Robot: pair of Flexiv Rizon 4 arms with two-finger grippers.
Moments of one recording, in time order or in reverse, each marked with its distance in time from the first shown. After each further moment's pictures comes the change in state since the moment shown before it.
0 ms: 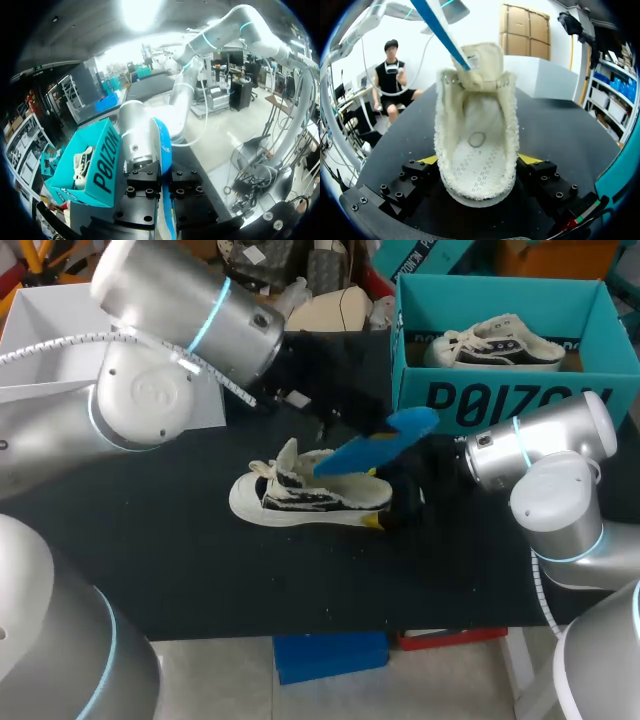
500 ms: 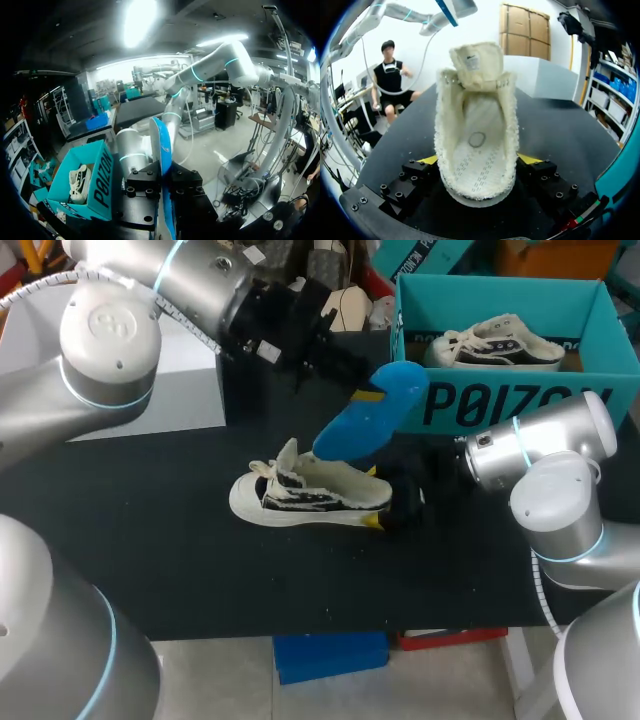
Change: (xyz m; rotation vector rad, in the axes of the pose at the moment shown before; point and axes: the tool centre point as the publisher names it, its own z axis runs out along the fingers) left arm -0.006 -0.035 -0.049 0.158 0.122 -0.005; right arm 0.000 0.000 0.000 0.000 0.000 0.000
